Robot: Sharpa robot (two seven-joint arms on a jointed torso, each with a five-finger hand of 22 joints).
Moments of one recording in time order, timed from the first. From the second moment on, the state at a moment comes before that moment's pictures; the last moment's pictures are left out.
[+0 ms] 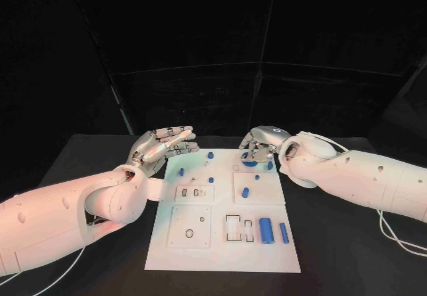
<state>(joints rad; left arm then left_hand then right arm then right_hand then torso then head) 1.22 -0.87 -0.08 1.62 0.10 -0.33 0.55 1.36 0.07 -0.02 0.00 0.05 0.86 0.22 0.11 0.07 0.91 0.20 0.14 0.07 0.99 0.15 0.20 0.14 0.17 0.89 0.26 0.20 0.08 1.27 -0.70 -0.04 1.29 -1.48 -0.31 -0.08 1.21 -0.10 0.23 -0.03 0.22 0.94 0.15 0.08 0.07 1.29 0.06 0.35 0.21 1.47 -0.02 1.31 1.06 0.14 1.27 0.09 1.23 0.89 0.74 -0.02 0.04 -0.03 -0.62</state>
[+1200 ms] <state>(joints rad) 1.22 -0.85 -0.08 1.60 0.10 -0.31 0.54 1.36 0.07 -0.02 0.00 0.05 0.86 0.22 0.11 0.07 0.91 0.20 0.14 0.07 0.99 0.16 0.19 0.14 0.17 0.89 0.27 0.18 0.07 1.27 -0.66 -0.04 1.21 -1.41 -0.16 -0.26 1.35 -0.04 0.00 0.19 0.19 0.84 0.17 0.14 0.07 1.34 0.08 1.31 1.24 1.46 0.00 1.48 1.31 0.09 1.38 0.11 1.39 1.17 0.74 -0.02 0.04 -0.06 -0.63</state>
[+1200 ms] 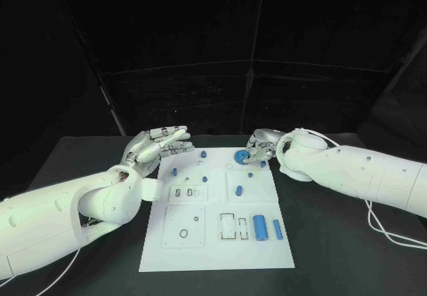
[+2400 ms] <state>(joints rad) 1.22 -0.85 -0.08 1.59 0.10 -0.31 0.54 1.36 0.07 -0.02 0.00 0.05 0.86 0.22 0.11 0.07 0.91 0.20 0.14 0.07 0.99 0.16 0.19 0.14 0.17 0.89 0.27 0.18 0.07 1.27 -0.64 -0.04 1.20 -1.44 -0.18 -0.28 1.36 -0.04 -0.04 0.20 0.20 0.83 0.18 0.16 0.07 1.34 0.09 1.32 1.26 1.47 0.00 1.49 1.31 0.09 1.39 0.11 1.40 1.19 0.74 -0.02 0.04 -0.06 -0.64</state>
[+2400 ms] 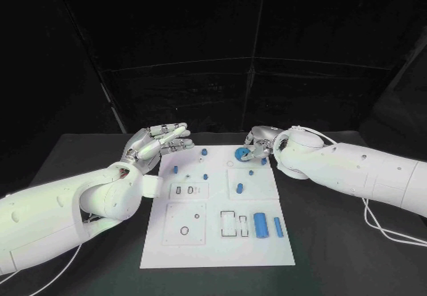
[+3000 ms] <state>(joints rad) 1.22 -0.85 -0.08 1.59 0.10 -0.31 0.54 1.36 0.07 -0.02 0.00 0.05 0.86 0.22 0.11 0.07 0.91 0.20 0.14 0.07 0.99 0.16 0.19 0.14 0.17 0.89 0.27 0.18 0.07 1.27 -0.62 -0.04 1.20 -1.50 -0.18 -0.29 1.44 0.01 0.00 0.15 0.13 0.92 0.15 0.21 0.08 1.38 0.07 1.36 1.31 1.47 0.00 1.50 1.31 0.08 1.39 0.11 1.41 1.21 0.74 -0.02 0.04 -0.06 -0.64</state>
